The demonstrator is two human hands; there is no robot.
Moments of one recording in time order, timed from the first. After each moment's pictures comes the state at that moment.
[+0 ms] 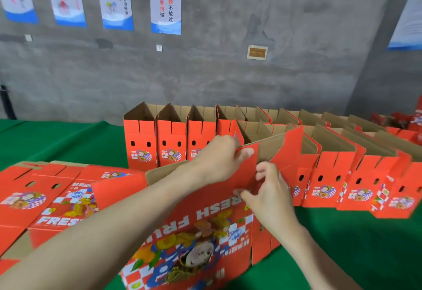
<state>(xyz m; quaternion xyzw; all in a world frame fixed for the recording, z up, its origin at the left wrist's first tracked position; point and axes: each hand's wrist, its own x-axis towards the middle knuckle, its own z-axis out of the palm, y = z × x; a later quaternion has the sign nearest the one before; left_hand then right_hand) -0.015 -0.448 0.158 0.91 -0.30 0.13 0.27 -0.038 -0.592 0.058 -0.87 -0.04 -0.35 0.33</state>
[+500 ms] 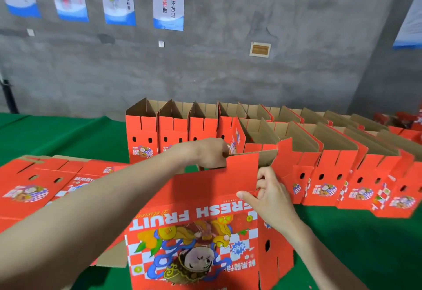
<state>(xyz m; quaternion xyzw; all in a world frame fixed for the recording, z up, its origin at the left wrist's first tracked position) 0.028 -0.434 0.153 0.95 -0.28 -0.05 0.13 -0.033 -0.609 0.045 -0.90 -0.08 -0.22 0.38</state>
